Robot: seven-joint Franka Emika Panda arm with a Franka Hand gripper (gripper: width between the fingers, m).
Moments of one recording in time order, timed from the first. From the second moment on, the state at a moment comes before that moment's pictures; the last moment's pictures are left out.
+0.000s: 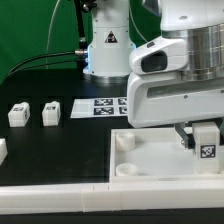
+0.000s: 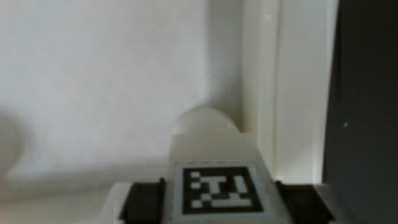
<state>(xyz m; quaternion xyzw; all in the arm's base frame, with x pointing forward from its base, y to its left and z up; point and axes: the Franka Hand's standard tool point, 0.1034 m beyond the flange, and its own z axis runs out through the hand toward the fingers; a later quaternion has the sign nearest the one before) 0.613 0.114 0.060 -0.99 0.14 -0.02 0.07</state>
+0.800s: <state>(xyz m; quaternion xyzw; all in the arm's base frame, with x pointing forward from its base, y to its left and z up) 0.614 0.122 0.059 -0.85 0.52 -0.01 0.08</state>
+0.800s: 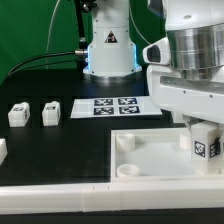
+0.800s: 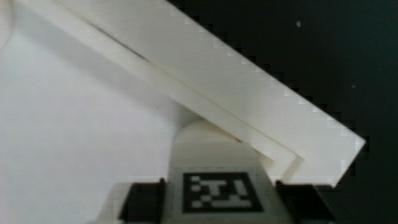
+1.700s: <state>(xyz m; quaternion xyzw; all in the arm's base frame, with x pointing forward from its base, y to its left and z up) 0.615 0.126 0.061 -0.91 0.41 -0.01 0.08</state>
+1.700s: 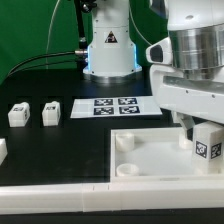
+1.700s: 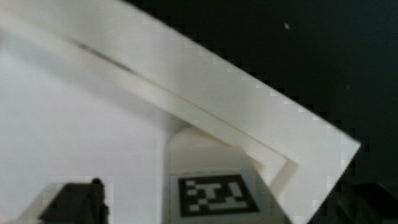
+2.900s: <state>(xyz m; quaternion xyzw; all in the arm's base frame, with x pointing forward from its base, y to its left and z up) 0.621 0.112 0.064 -0.96 -0.26 -0.05 0.02</state>
